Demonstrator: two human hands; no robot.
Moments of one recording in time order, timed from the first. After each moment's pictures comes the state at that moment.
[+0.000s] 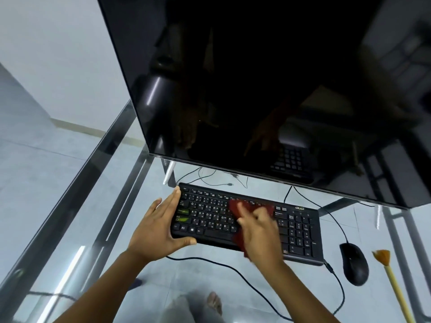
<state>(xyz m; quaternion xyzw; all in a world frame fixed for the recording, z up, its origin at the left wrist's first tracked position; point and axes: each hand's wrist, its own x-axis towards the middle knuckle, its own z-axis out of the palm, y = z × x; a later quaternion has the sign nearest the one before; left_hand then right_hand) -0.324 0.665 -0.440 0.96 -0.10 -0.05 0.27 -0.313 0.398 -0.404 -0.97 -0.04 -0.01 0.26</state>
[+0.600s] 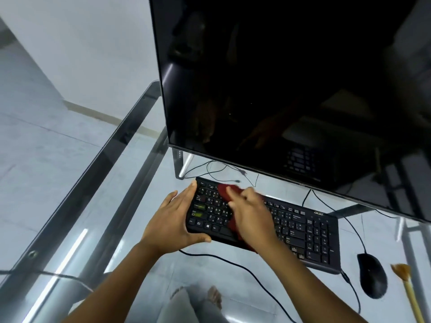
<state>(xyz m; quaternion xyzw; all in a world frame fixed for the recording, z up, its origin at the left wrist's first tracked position) -0.322 0.668 -0.441 0.95 -0.08 -0.05 0.30 -0.278 0.454 -0.395 -0.96 -0.17 0.04 0.20</state>
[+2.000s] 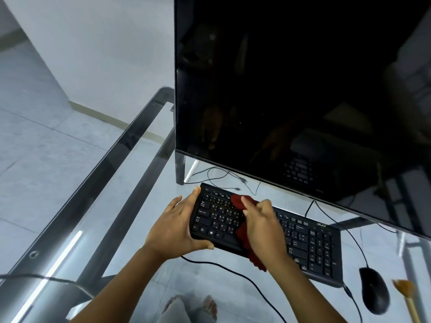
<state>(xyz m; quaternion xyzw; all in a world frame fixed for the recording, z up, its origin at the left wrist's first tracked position) -0.325 0.668 -0.433 0.94 -0.05 -0.05 0.35 -0.285 0.449 -0.404 -0.97 -0.16 0.03 0.19</state>
